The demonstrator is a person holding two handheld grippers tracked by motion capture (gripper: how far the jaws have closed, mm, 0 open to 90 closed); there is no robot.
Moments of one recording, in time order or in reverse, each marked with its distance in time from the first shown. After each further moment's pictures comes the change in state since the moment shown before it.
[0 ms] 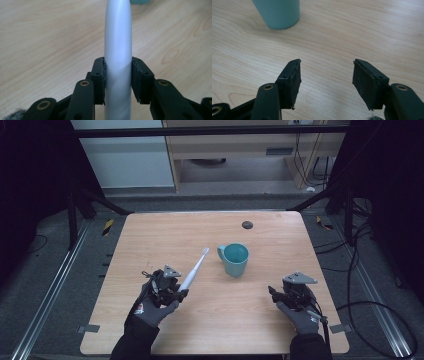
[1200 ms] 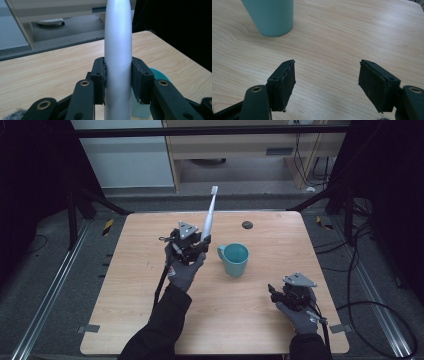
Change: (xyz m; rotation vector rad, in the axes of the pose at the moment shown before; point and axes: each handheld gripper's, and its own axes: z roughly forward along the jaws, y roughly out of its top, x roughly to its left) left arm -0.015 0.115 0.026 -0.453 0.093 -0.106; right arm 0.001 -0.003 0.002 -0.075 -0.058 -0.034
